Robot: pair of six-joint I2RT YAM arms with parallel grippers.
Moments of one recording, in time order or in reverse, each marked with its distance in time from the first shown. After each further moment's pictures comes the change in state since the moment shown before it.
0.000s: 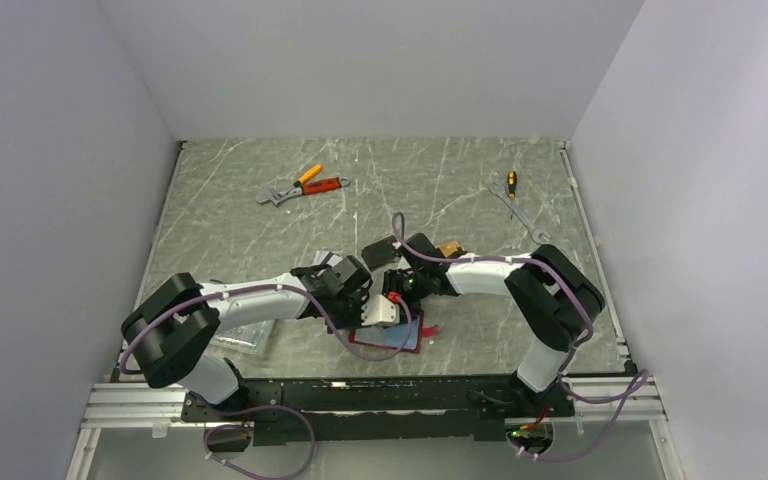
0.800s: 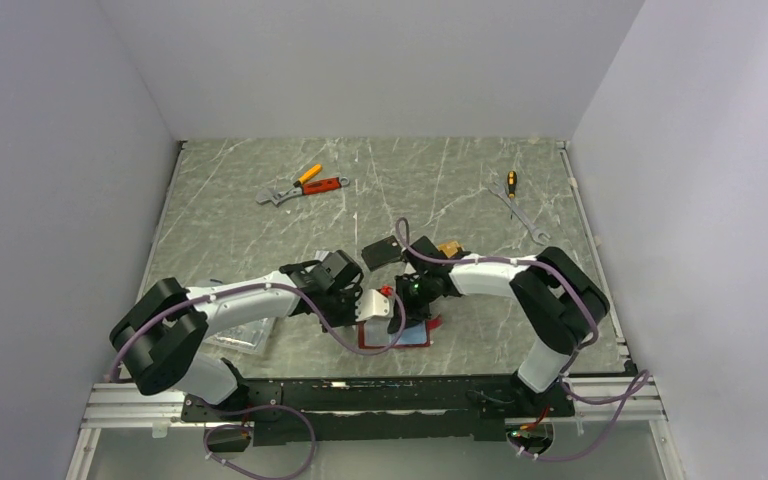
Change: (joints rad) left arm 0.055 -0.053 -0.014 -0.030 0.067 -0.004; right arm -0.023 -0.051 -0.015 -0.126 0.039 -0.075
